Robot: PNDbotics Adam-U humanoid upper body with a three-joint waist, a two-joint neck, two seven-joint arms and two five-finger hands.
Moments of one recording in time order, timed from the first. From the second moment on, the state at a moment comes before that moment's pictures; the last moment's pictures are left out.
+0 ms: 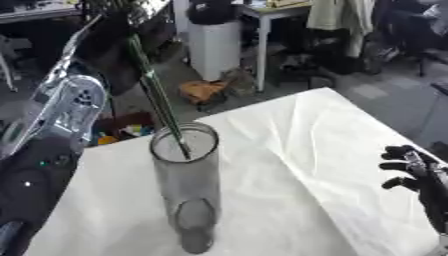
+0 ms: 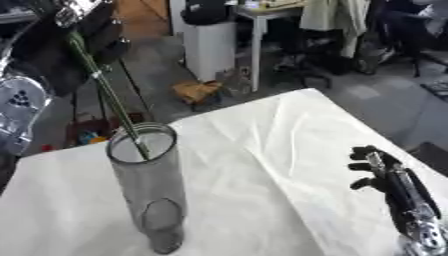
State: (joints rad) left arm -1.09 0.31 -0.31 -1.51 0.91 0.23 -0.01; right arm -0.18 -0.51 -0.06 -1.63 -0.21 0.00 -0.16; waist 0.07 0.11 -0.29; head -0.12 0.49
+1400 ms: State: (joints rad) left arm -1.05 0.29 -0.35 -1.44 0.71 0.19 -0.11; right arm -0.18 -0.51 -0.06 -1.63 -0.21 0.00 -0.15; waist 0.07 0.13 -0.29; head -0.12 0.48
